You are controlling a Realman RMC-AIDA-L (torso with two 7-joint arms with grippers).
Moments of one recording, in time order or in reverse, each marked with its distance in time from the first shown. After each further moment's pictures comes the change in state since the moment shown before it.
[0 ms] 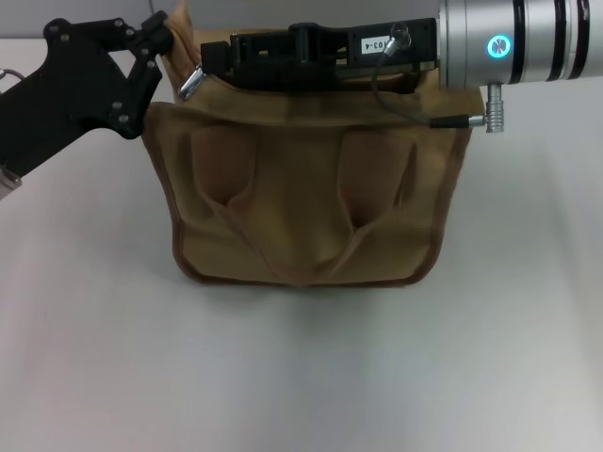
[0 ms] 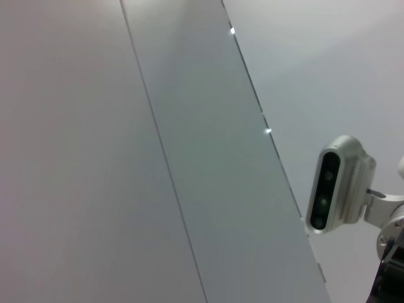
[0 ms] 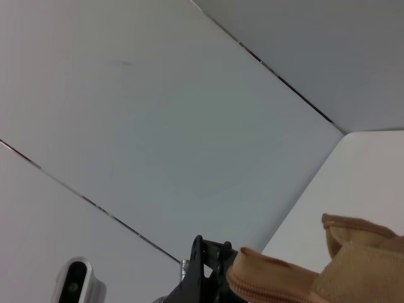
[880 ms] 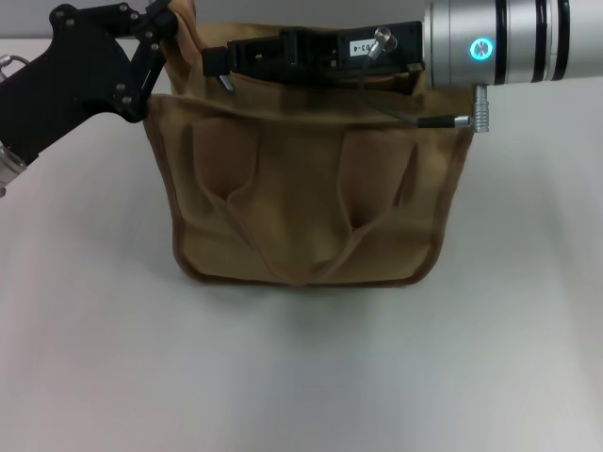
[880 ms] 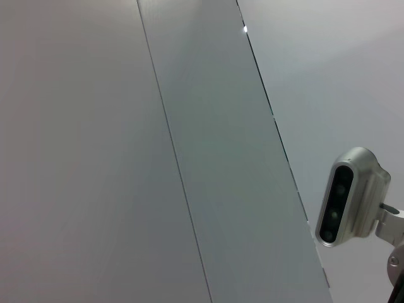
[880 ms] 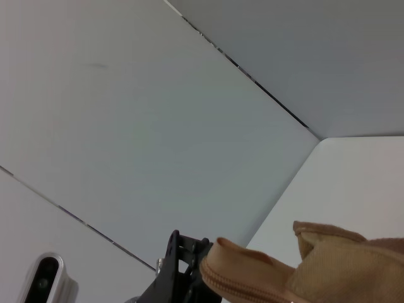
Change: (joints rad) left arm -0.024 0.002 -0.007 0.000 -0.001 -0.025 -0.064; right arm 0.008 0.004 -0.037 0.014 0.012 0.075 -0.006
